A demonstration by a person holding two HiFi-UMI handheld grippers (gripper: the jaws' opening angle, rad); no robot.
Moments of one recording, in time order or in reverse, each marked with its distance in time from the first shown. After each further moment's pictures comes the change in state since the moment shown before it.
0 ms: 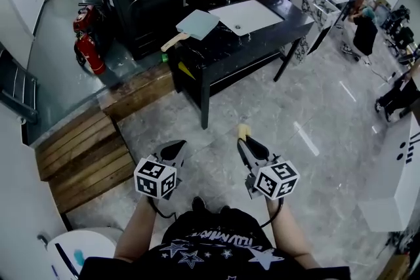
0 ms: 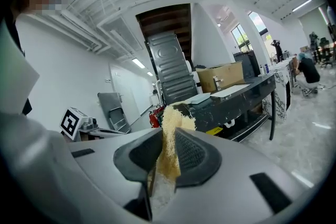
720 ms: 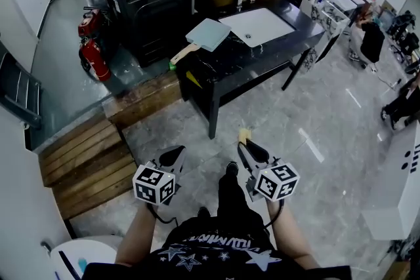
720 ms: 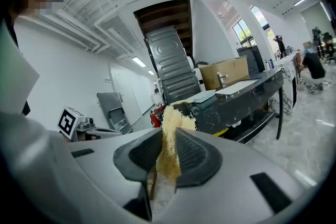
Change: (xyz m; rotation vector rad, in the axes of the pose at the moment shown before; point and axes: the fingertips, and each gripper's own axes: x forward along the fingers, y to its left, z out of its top) left arm 0.010 0.065 0.020 -0.005 -0.016 0.035; right arm 0.075 -0.007 0.010 0.010 0.017 0.032
